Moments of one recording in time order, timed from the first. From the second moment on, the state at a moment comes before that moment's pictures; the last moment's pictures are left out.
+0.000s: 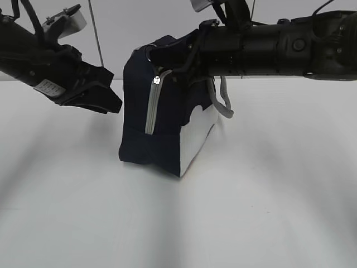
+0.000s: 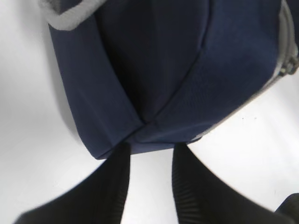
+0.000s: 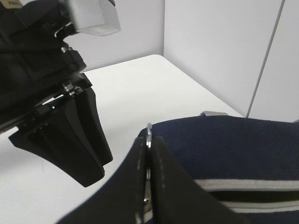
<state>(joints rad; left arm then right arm) -0.27 1.64 -1.21 -0.69 0.78 0.57 0.33 1.75 -1.17 -1.28 -0.65 0.92</state>
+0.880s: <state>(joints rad) -0.27 1.70 -1.21 -0.81 0.80 0.79 0.32 1.75 -1.21 -1.52 -0.65 1.17</state>
